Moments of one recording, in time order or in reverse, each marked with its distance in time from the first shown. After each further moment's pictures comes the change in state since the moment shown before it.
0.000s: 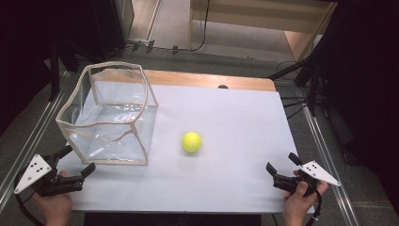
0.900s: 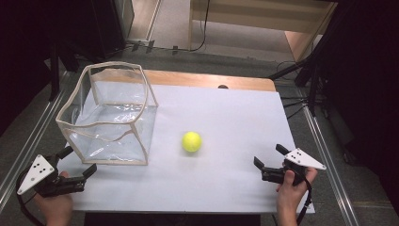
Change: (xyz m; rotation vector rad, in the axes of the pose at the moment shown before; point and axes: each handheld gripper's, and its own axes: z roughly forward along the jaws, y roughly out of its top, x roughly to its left) left arm -0.004 -0.001 0.001 0.012 0.006 0.021; right arm 0.029 0.035 0.026 0.093 0.076 -0.084
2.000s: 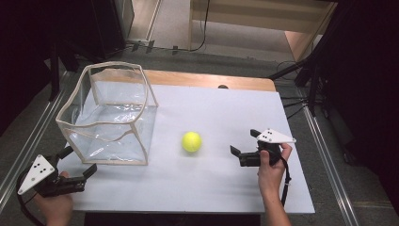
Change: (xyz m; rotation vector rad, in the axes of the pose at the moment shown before) left arm 0.000 0.000 0.000 0.008 0.002 0.009; right arm 0.032 0.047 0.058 0.086 0.157 -0.107
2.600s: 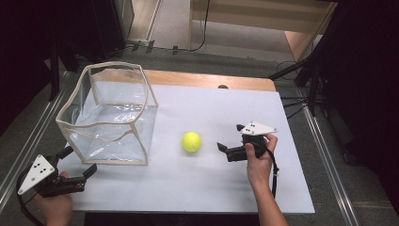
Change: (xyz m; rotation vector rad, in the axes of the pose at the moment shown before) left arm 0.000 0.000 0.000 -0.002 0.000 -0.001; right arm 0.015 0.022 0.033 0.064 0.058 -0.063
